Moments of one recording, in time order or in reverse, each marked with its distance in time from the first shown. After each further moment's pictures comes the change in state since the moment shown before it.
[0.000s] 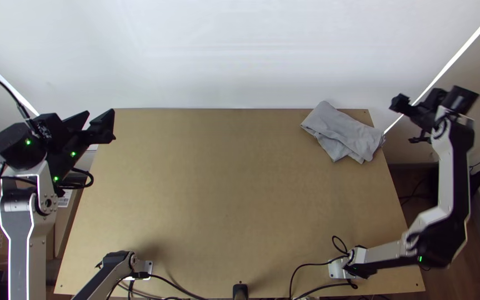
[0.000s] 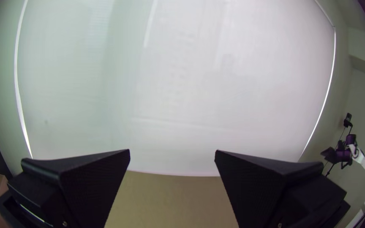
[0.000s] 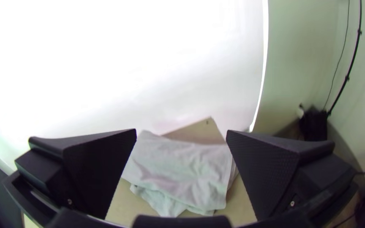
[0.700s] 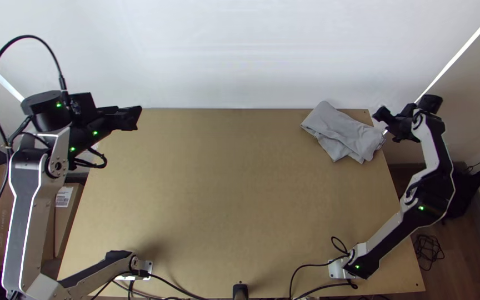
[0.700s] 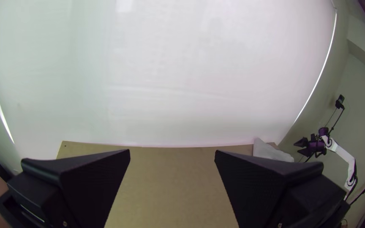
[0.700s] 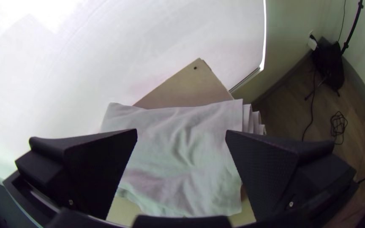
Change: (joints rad) left arm -0.136 0.247 0.233 -0.219 0.001 0.015; right arm -0.035 0.462 0.139 -0.044 -0.085 0.143
